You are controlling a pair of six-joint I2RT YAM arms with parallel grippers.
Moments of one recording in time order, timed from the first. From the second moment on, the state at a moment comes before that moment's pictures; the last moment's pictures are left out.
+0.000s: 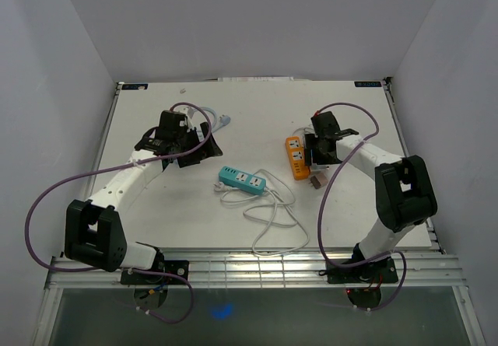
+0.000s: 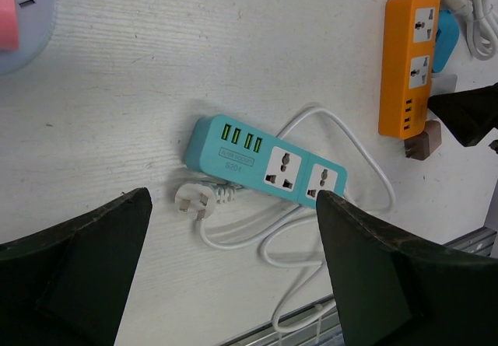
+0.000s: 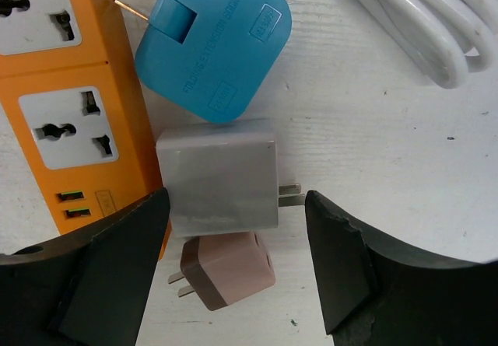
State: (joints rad) left arm -0.29 1.37 1.03 -0.47 0.23 -0.55; right arm 0.35 1.66 1.06 -0.47 0.19 0.21
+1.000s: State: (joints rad) left arm -0.35 1.36 1.01 -0.41 0.28 -0.53; right arm 0.34 1.70 1.11 -0.47 0.00 0.20
